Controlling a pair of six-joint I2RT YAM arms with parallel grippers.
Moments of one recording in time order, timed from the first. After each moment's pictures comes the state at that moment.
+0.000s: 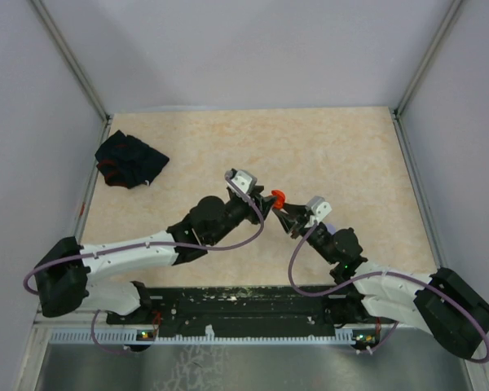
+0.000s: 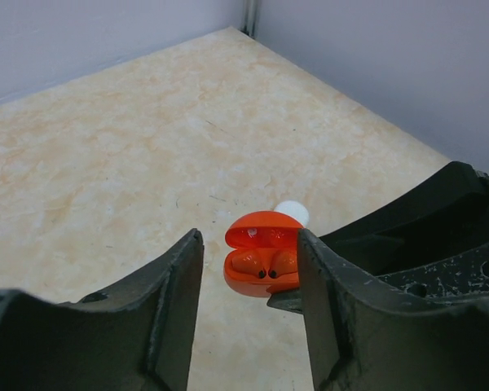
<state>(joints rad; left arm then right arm) -1.09 1.32 0.75 0.57 -0.31 -0.13 0.74 0.99 0.09 1.11 -0.03 -0.01</state>
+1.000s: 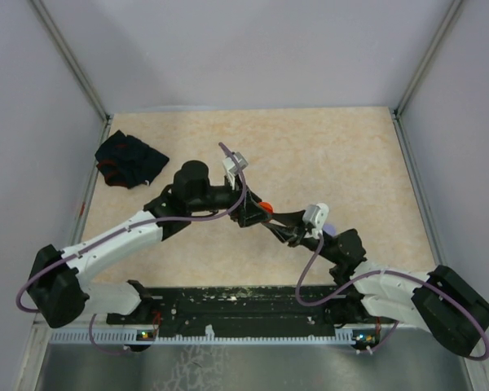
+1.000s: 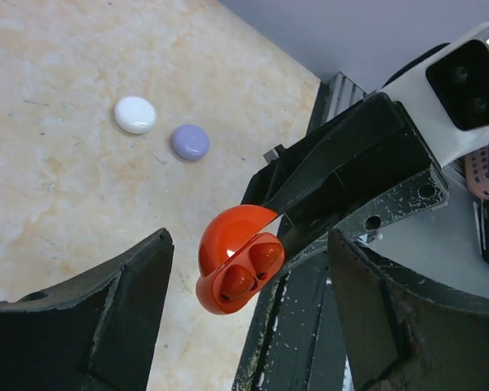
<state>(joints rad) -0.79 1.26 0.91 0.12 0.52 -0.36 0.74 1.01 0.09 1.24 -0.35 0.00</state>
